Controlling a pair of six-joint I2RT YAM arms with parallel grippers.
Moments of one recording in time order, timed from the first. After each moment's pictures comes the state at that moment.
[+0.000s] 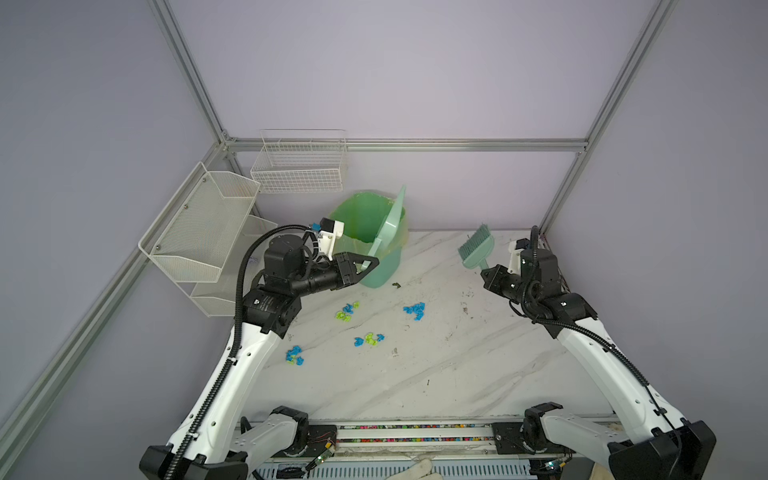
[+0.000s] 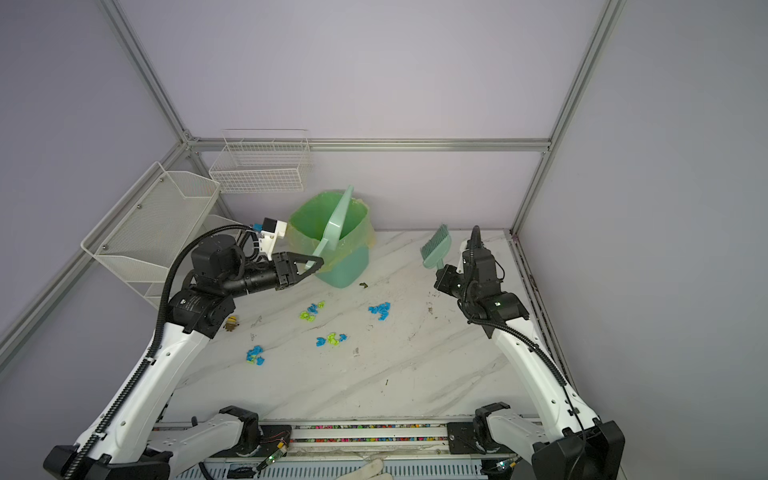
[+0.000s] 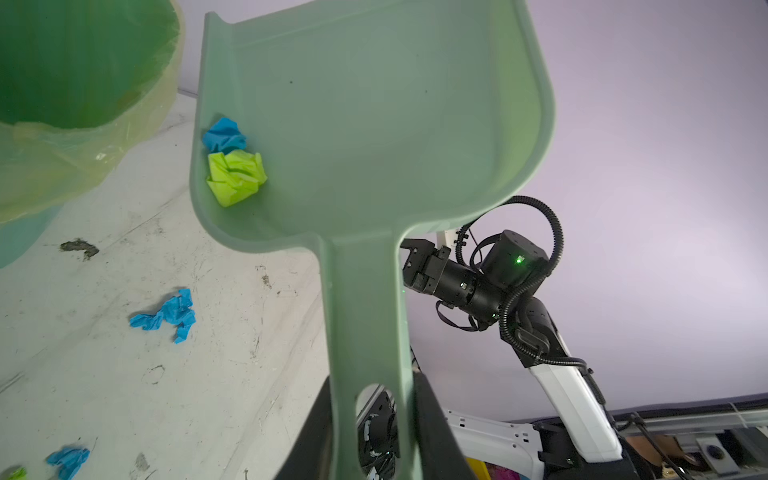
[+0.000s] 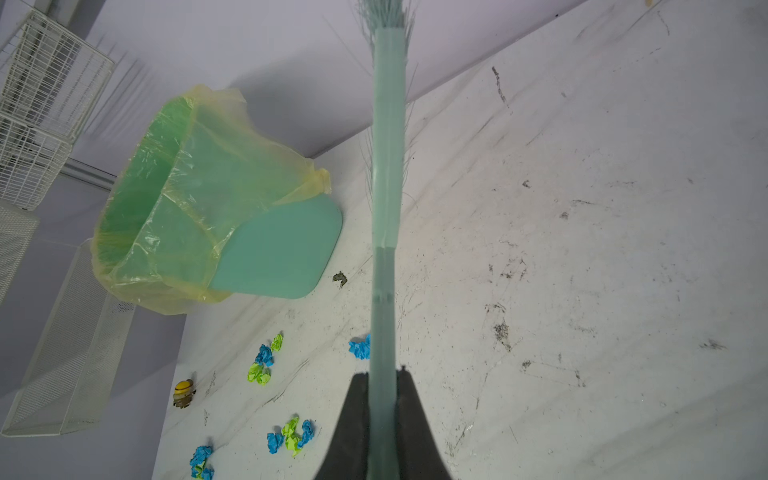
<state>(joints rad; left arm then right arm) -0.32 1.07 1.27 -0.53 0.67 -0.69 0.28 1.12 1.06 -0.51 -0.13 0.65</state>
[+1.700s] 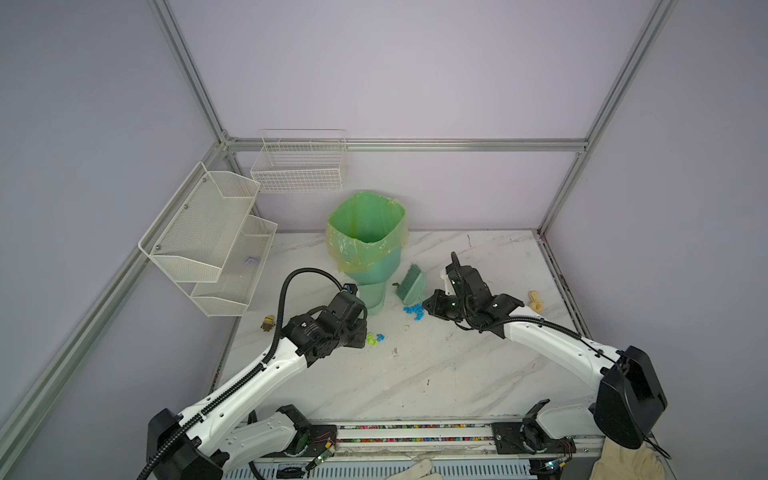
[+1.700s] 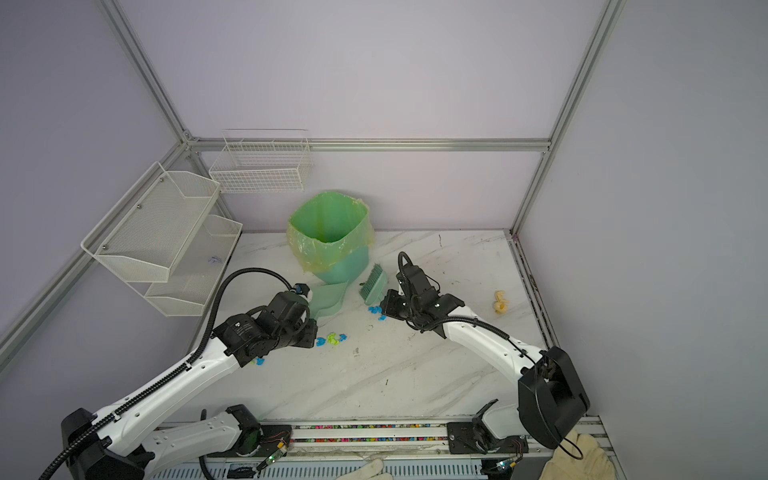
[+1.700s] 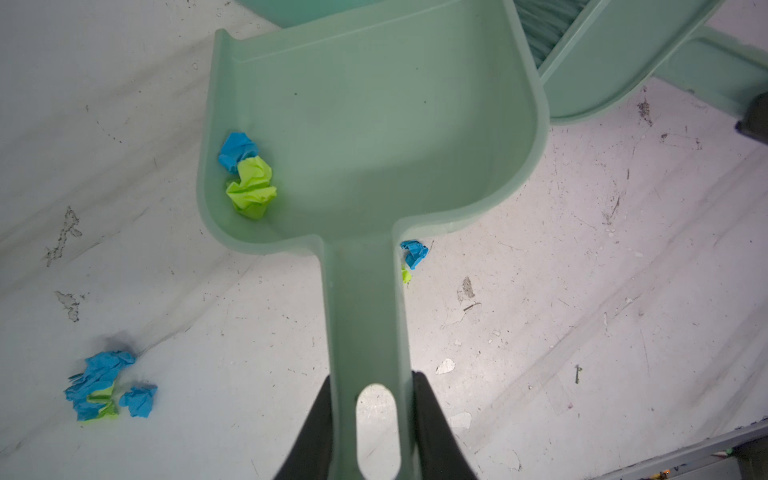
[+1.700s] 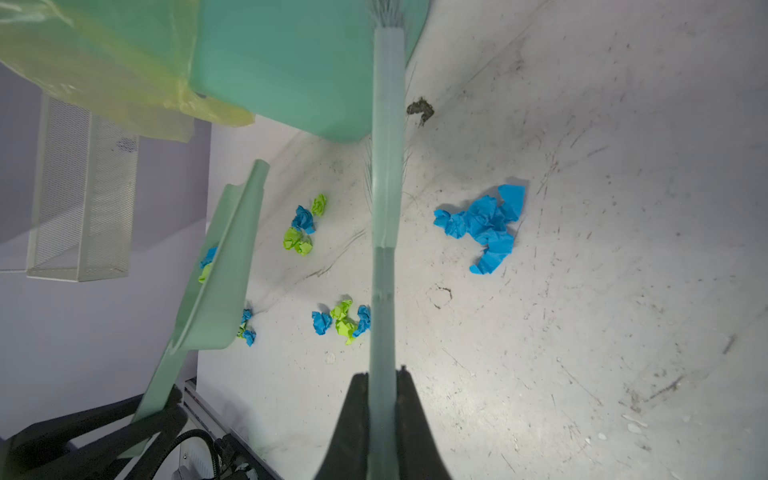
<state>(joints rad) -0.67 1.07 0.96 -0.88 -0.20 -0.48 0.66 1.42 1.00 -0.34 -0.18 0.86</state>
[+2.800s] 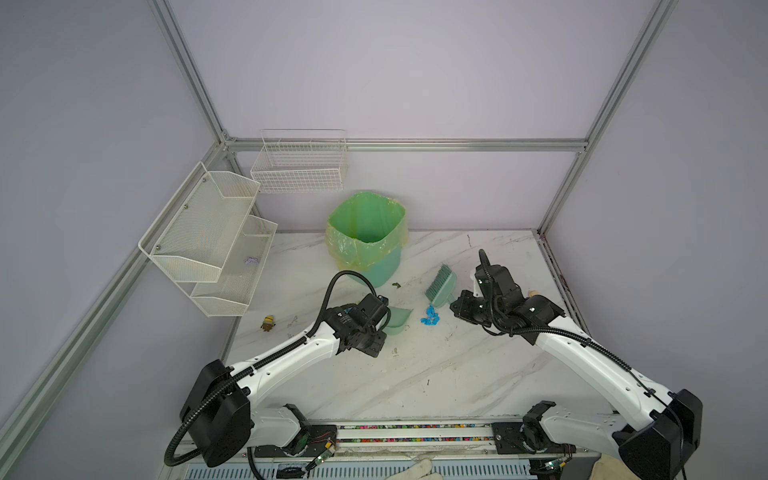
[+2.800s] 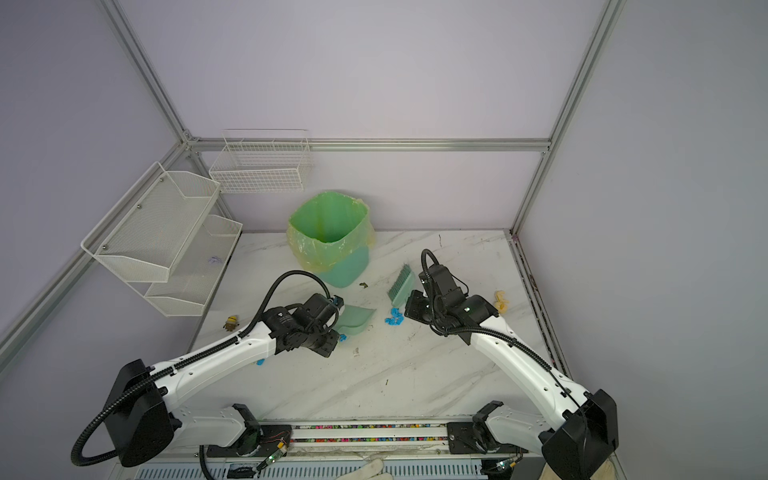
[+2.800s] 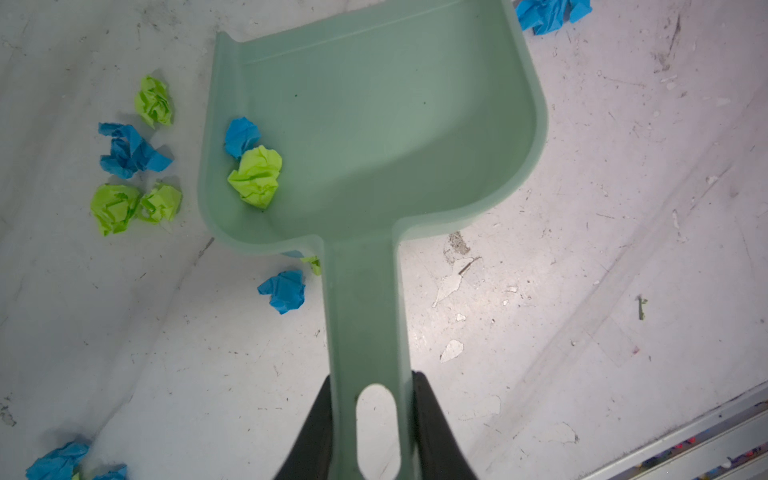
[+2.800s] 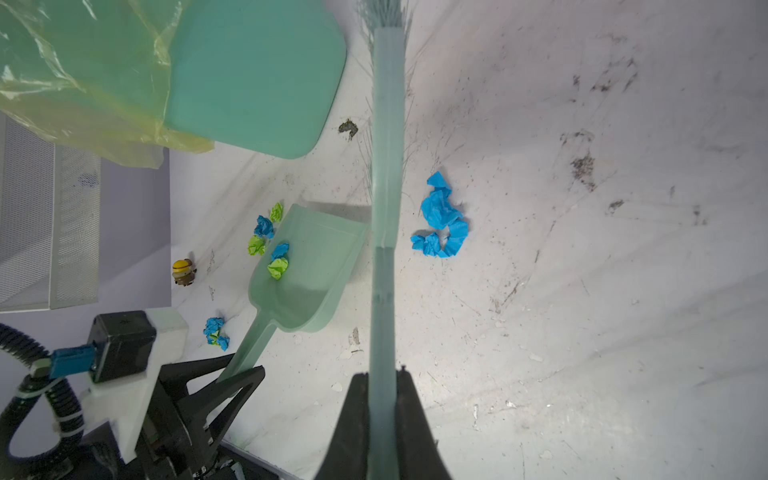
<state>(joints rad) -0.75 1.33 0.97 -0.81 -0.11 -0.24 0.58 1.18 1.08 -0.71 -0.06 0.82</state>
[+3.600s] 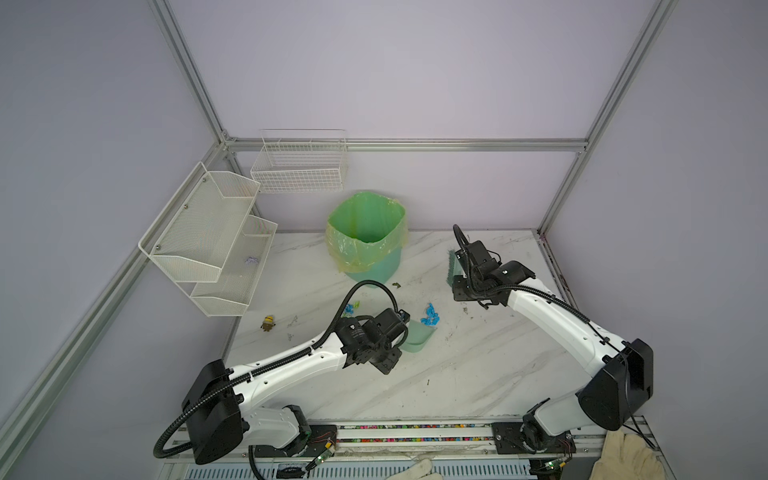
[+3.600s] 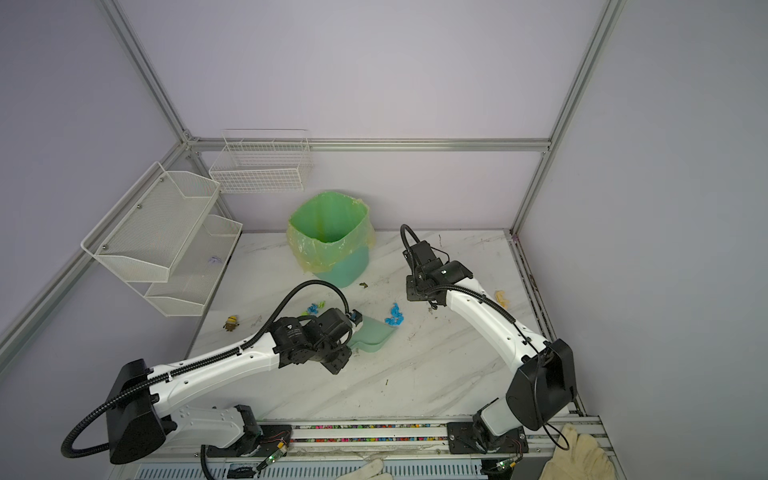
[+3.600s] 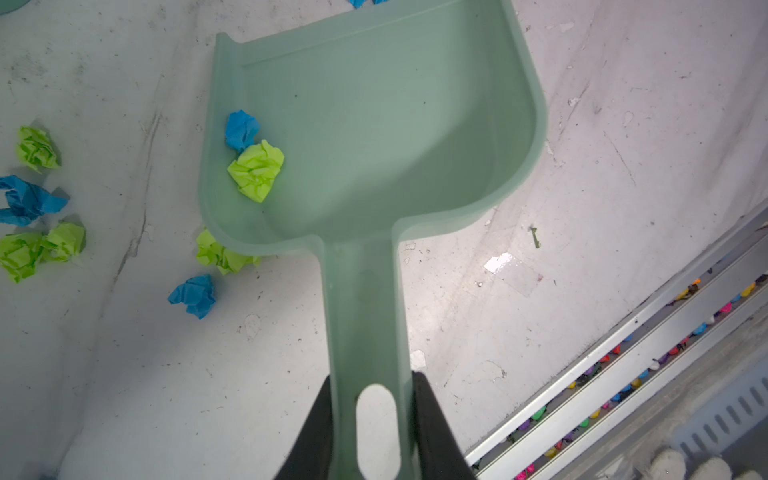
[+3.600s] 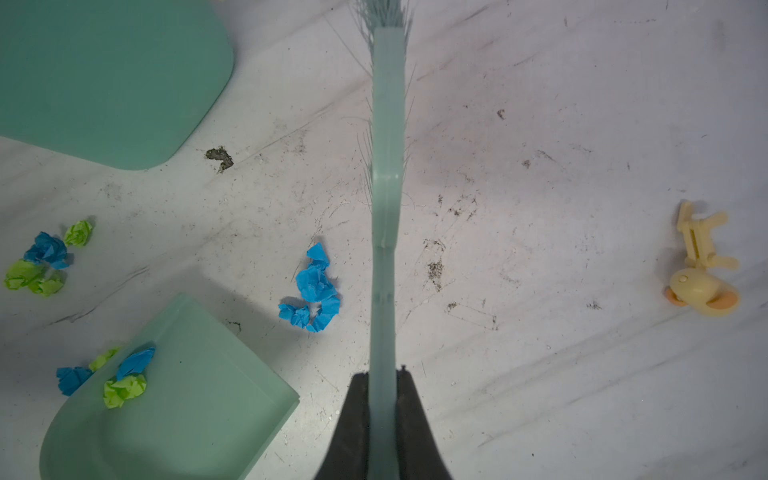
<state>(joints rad) -0.96 1.33 1.01 -0.86 -0.10 -0.27 0.56 1.51 1.37 -0.90 0.23 0.42</state>
